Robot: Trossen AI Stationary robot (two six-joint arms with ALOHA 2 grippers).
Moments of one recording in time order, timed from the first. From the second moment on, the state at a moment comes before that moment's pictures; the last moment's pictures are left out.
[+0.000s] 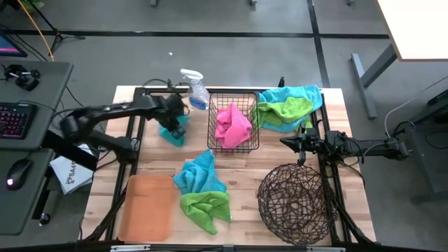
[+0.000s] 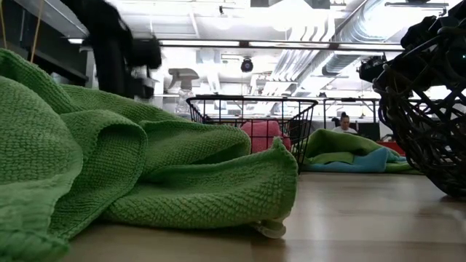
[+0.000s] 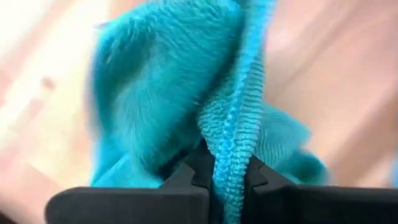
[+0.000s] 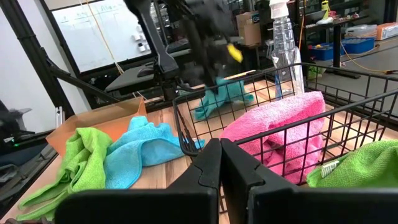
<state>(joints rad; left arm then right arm) 0.55 1.32 0.82 -0.82 -0.03 -0.16 0.03 0.08 0.01 0.04 0.19 0.23</state>
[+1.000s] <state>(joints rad) -0.73 0.93 0.93 -0.99 0.32 -1.00 0.03 0.08 0.01 0.04 0.19 0.23</state>
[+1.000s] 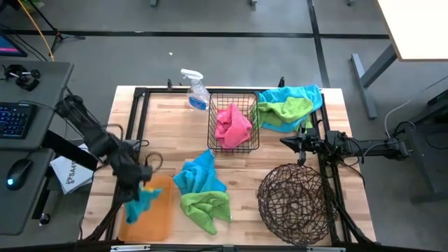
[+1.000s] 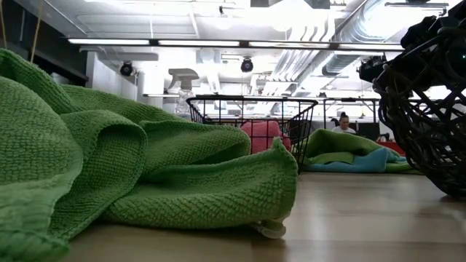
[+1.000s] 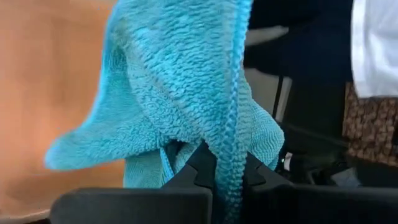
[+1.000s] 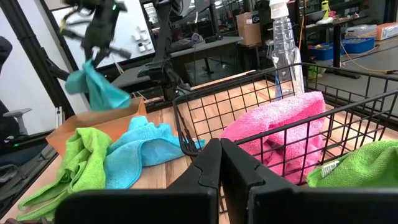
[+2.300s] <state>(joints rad) -0.65 1.02 0.76 -0.68 0.38 -1.13 0.03 0.08 0.01 0.04 0.19 0.23</state>
